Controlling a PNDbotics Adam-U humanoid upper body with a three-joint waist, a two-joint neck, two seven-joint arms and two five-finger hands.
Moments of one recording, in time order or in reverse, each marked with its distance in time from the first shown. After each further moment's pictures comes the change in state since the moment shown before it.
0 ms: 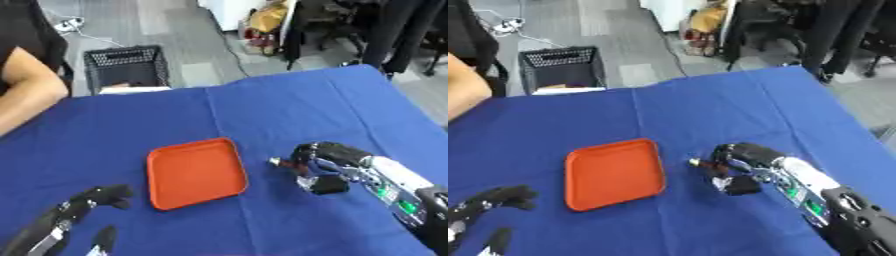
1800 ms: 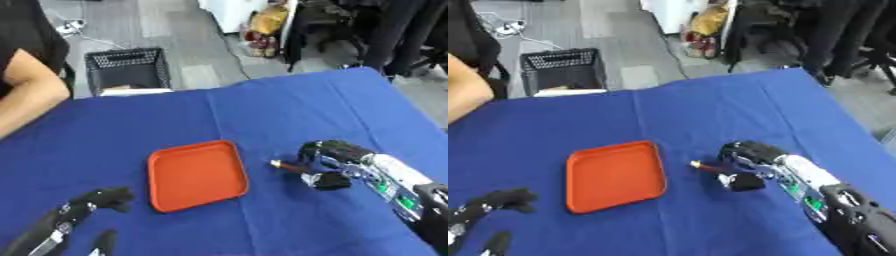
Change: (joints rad) left arm 0.000 0.000 0.000 0.000 0.007 -0.001 -0.007; right arm -0.051 0.022 -0.018 0.117 0.058 -0.009 -0.001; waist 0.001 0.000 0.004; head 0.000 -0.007
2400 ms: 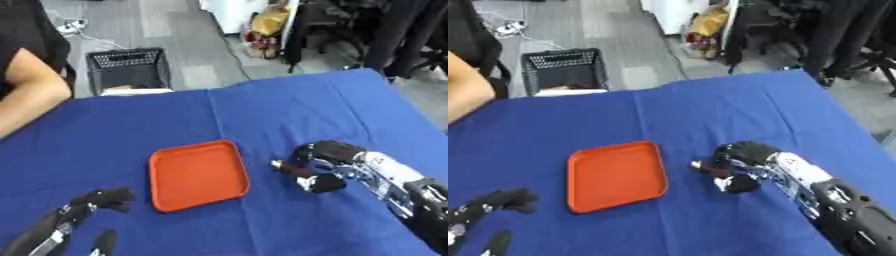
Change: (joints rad) left arm 0.000 0.000 0.000 0.000 0.000 0.001 -0.002; right arm -0.030 -0.011 0.051 0.010 0.087 -0.064 0.024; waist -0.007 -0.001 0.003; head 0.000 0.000
